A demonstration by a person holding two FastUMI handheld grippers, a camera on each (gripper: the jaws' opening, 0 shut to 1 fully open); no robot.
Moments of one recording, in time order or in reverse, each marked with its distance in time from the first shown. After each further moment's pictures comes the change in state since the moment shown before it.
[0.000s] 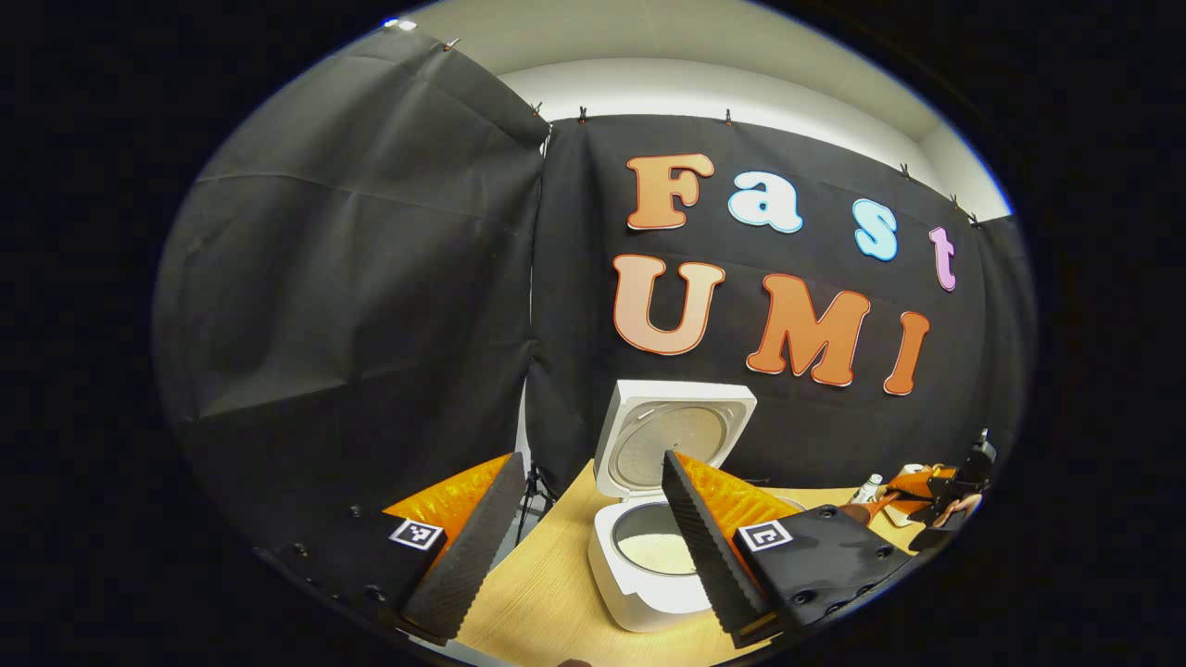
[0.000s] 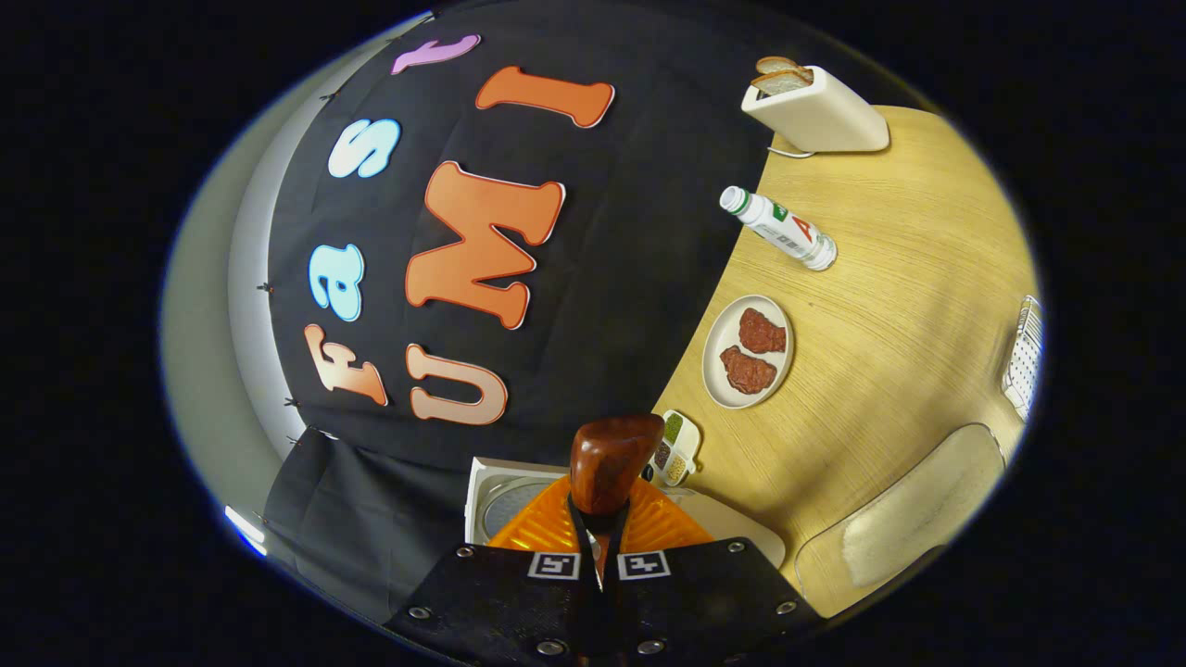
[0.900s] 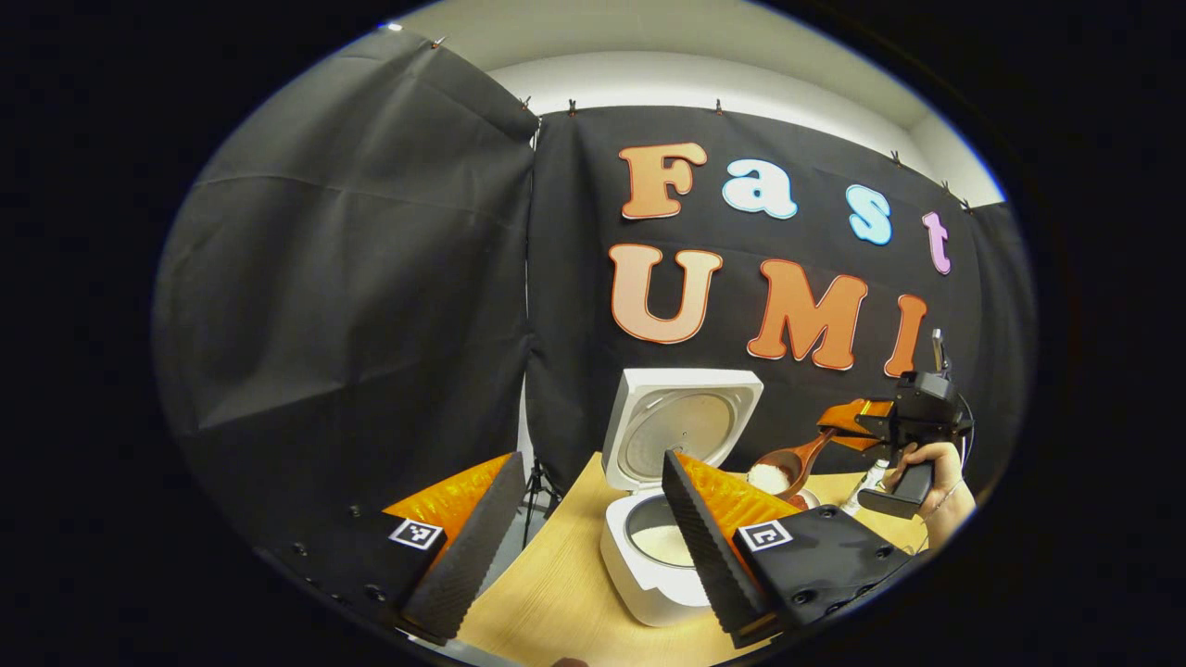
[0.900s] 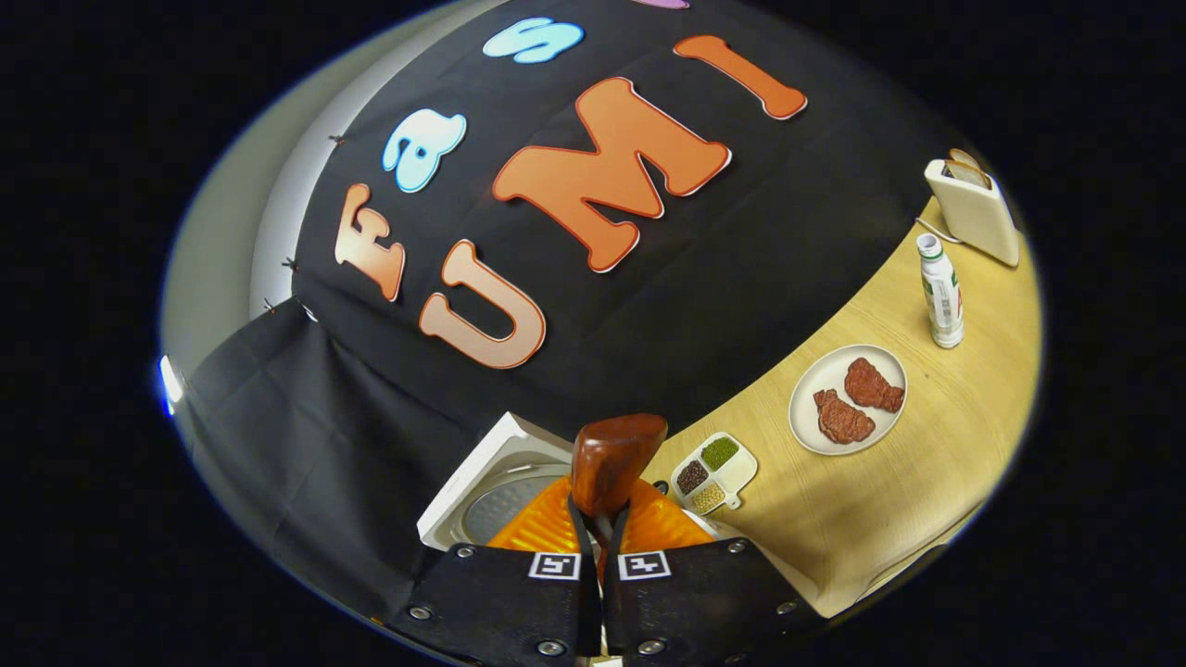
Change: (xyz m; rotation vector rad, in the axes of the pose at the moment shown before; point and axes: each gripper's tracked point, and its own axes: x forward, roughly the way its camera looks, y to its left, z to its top) left arm 0.003 0.015 -0.010 0.042 0.023 -0.017; right arm 0.105 0.092 -0.074 -0.457 0.006 0.011
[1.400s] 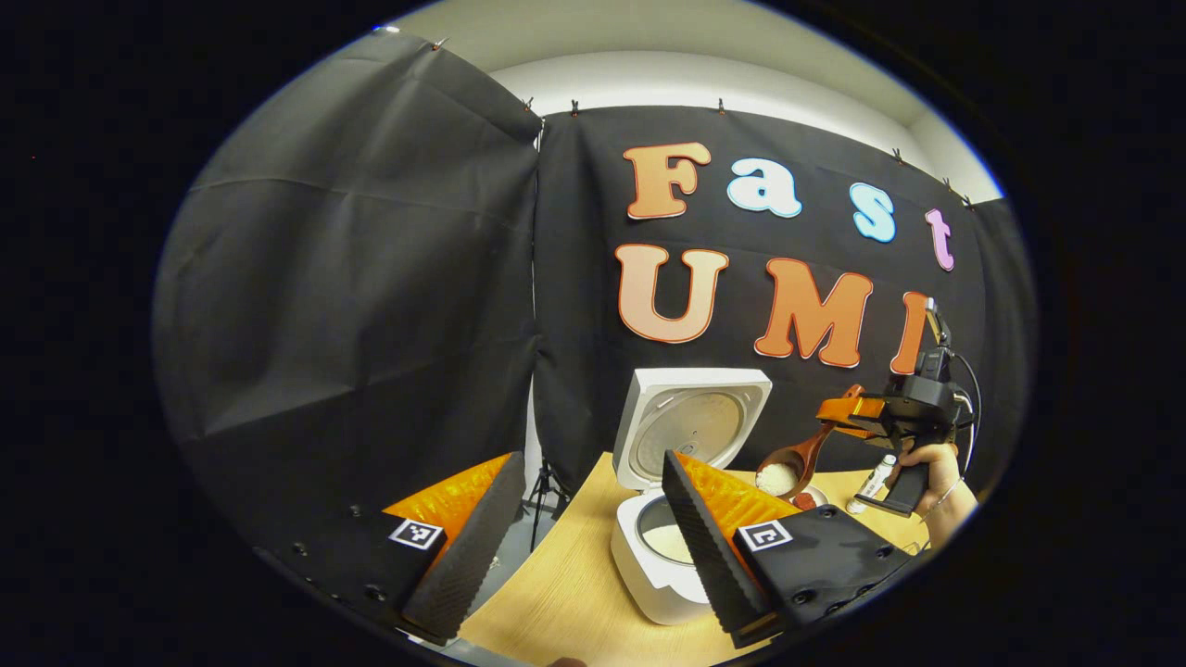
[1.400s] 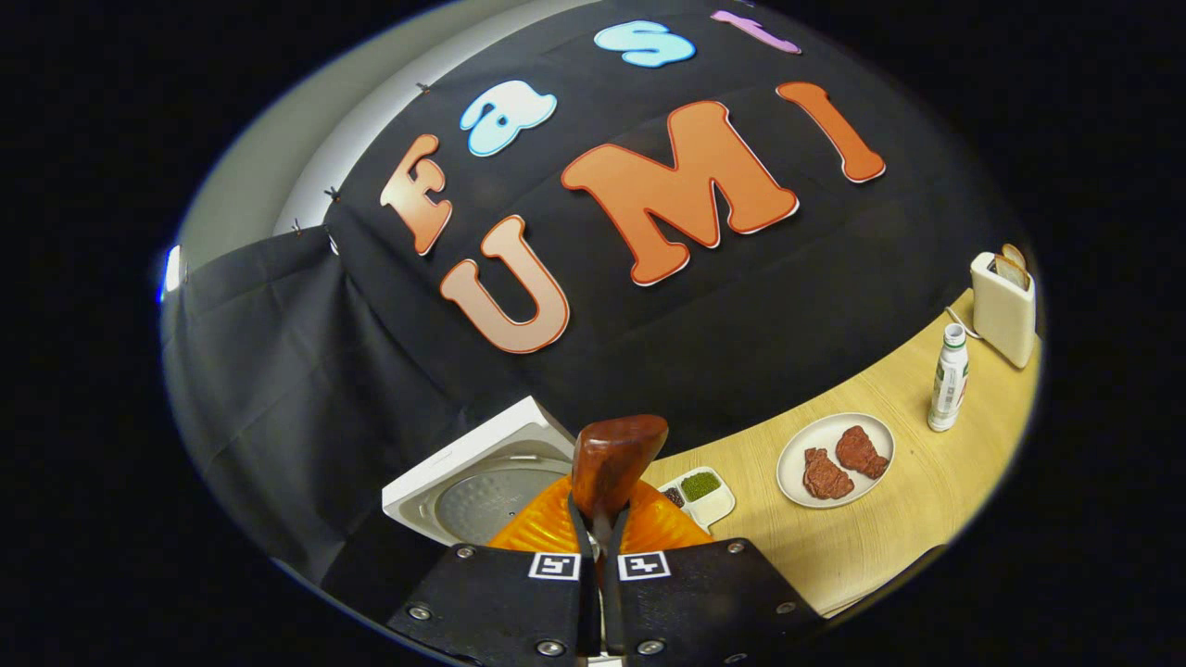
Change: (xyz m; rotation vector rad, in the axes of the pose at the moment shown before) left arm -0.001 0.008 0.001 0.011 0.000 0.009; right arm 0.002 0.025 -0.003 -0.263 -0.045 0.011
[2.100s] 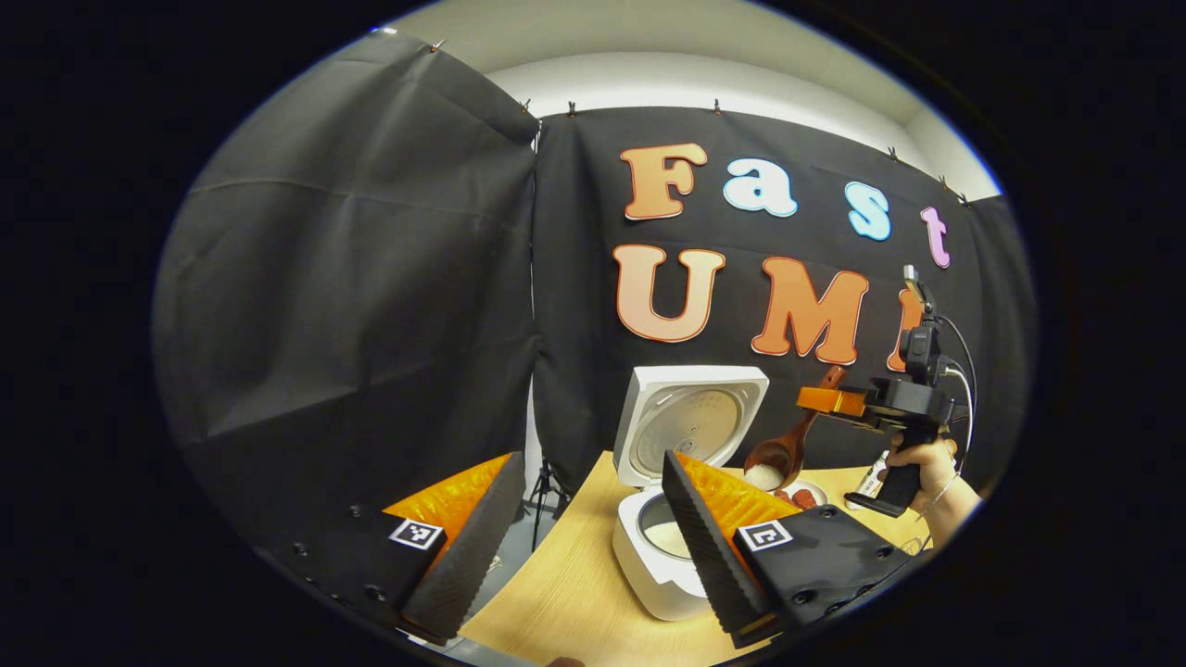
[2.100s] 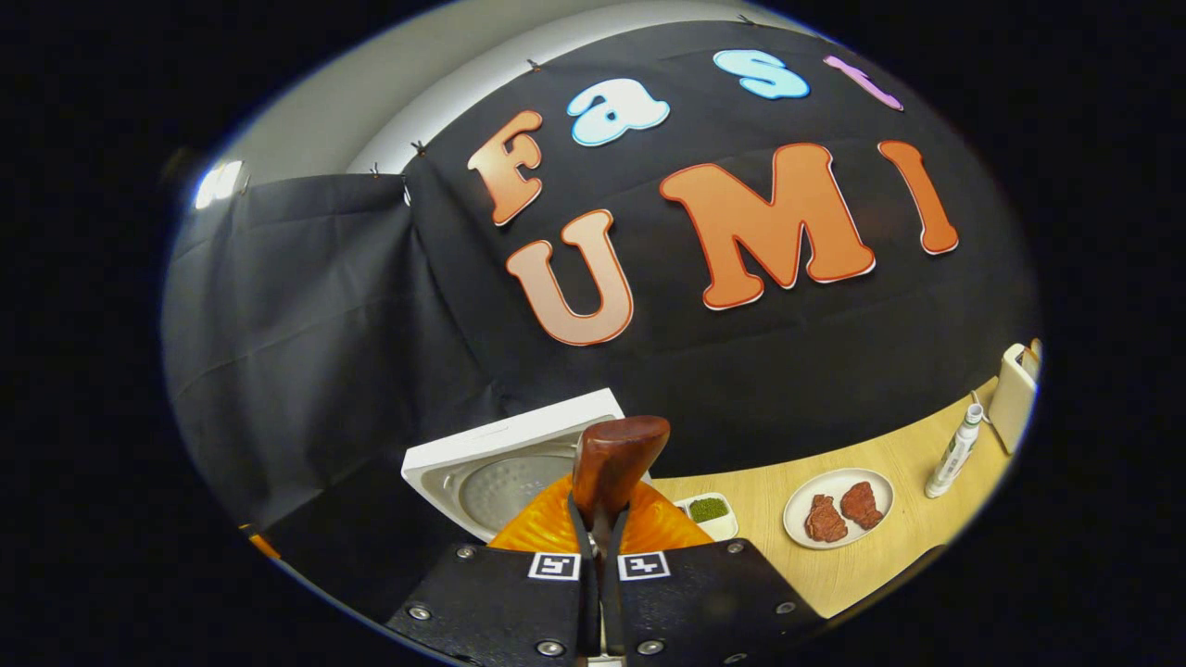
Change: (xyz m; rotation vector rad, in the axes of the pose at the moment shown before) left arm -0.008 0.006 -0.002 0.010 0.000 -0.005; right arm -0.007 0.052 -0.004 -0.278 -0.054 0.099
